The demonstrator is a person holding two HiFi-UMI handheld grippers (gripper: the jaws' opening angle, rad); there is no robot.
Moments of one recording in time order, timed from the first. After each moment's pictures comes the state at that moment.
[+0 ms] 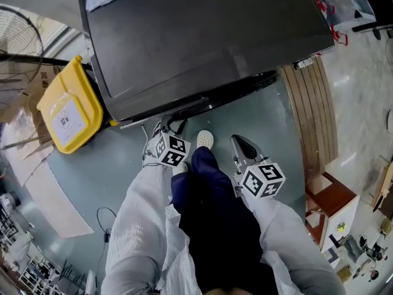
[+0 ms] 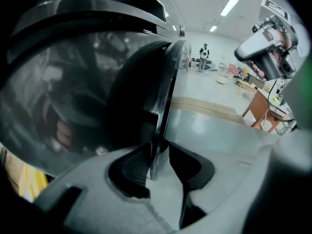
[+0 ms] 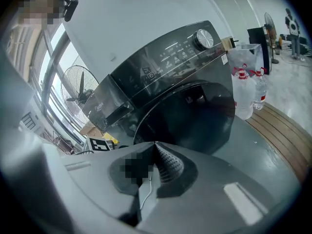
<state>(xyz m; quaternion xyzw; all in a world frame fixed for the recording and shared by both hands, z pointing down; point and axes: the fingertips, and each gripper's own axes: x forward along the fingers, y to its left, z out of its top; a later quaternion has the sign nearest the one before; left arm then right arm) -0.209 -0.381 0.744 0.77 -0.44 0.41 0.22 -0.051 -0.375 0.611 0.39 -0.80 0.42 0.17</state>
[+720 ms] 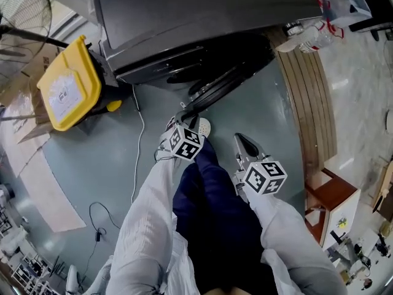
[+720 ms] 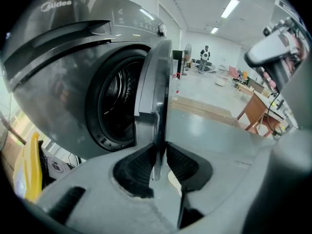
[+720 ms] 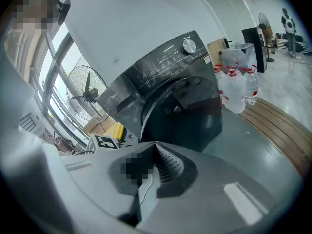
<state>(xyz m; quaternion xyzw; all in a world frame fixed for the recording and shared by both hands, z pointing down) -0.131 -0.300 0.749 0.77 -0.44 0.40 0.24 -0.005 -0.280 0.612 0.39 -0.80 0.42 0.16</state>
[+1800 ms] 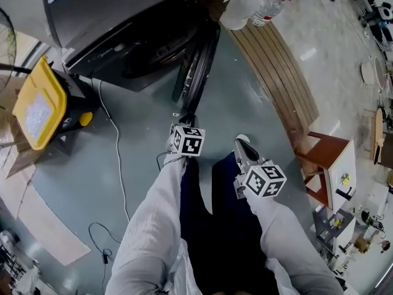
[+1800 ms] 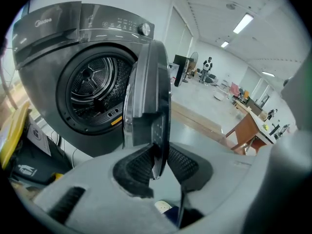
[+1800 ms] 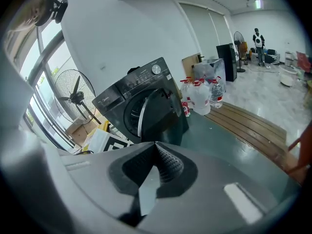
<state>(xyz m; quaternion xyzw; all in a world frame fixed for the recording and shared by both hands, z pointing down) 0.019 -0.214 0.747 0.76 -0.45 0.34 0.33 0.142 -0.143 0.586 0.51 -0.74 0.41 0.16</state>
